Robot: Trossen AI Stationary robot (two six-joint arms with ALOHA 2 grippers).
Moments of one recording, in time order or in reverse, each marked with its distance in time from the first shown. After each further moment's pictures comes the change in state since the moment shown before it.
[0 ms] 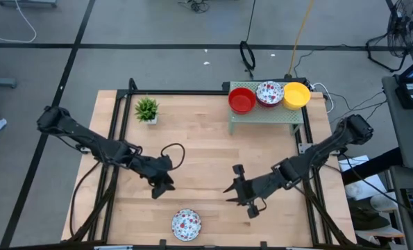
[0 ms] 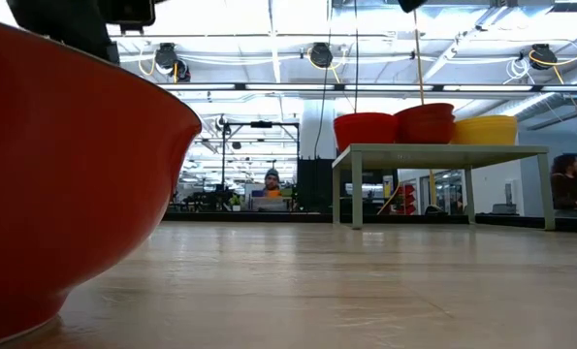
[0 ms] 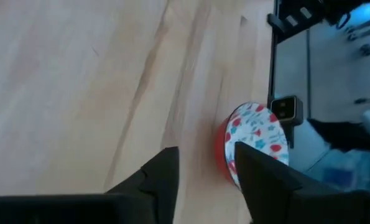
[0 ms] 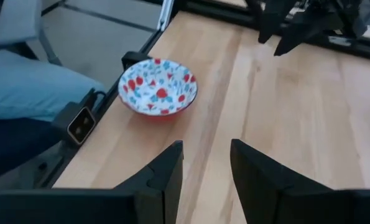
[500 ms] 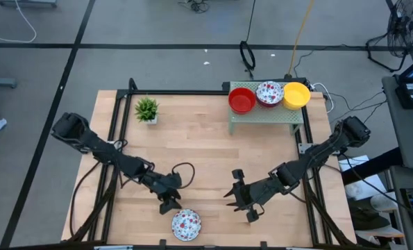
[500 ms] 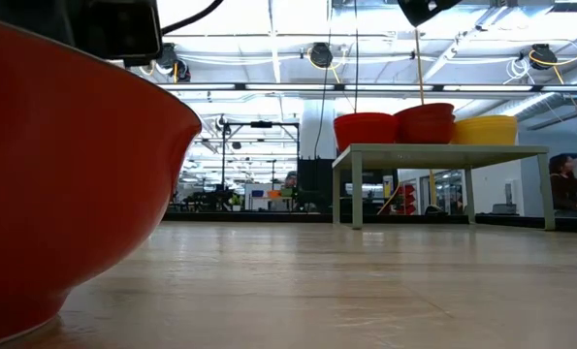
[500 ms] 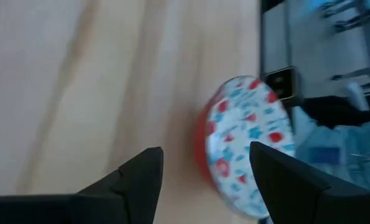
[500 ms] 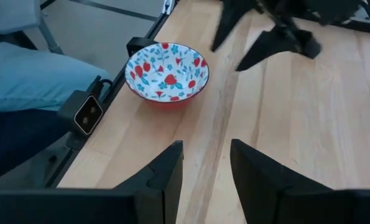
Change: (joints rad) left arm -0.091 0.300 -0.039 0.374 0.053 -0.032; right arm 0.027 0.051 0.000 -0.003 0.001 0.062
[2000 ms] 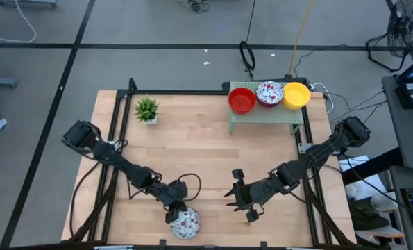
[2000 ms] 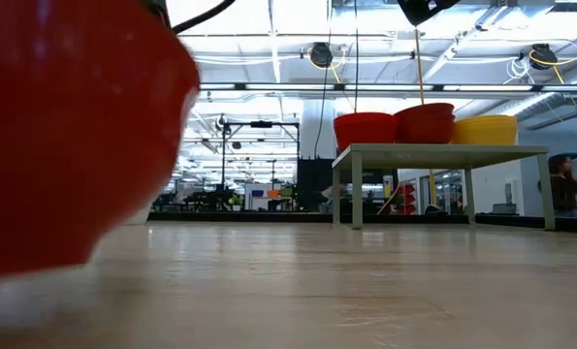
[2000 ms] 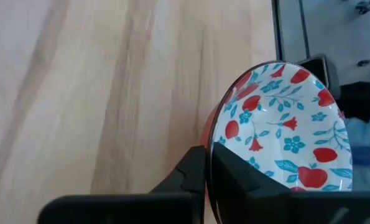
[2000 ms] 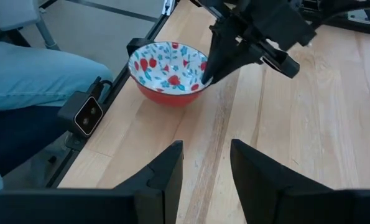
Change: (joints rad) left arm -0.054 0.185 0.082 0.083 -0.079 0.070; right arm 0.000 0.000 0.000 0.002 0.000 0.000
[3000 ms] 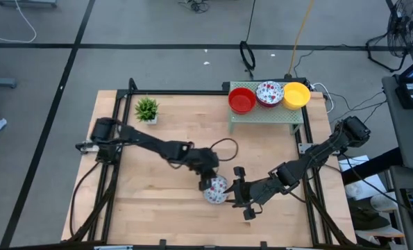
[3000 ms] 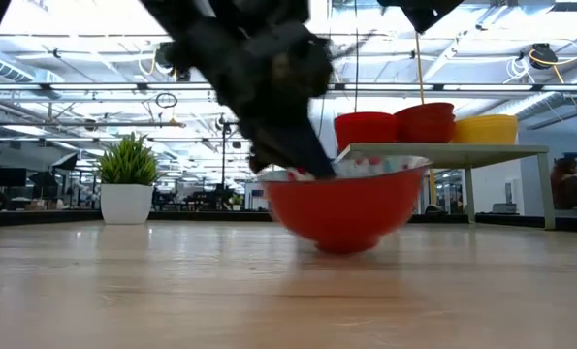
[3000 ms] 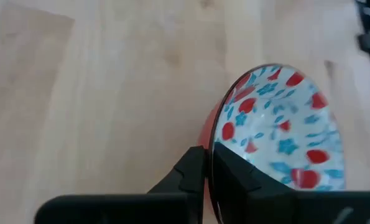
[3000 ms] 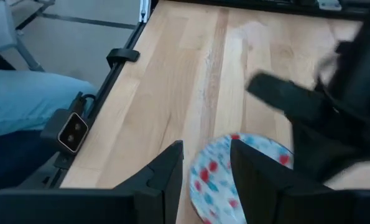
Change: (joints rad) left arm 0.425 0.223 0.406 -0.270 0.139 0.453; right arm 0.000 0.000 0.000 -0.001 0.073 0.098
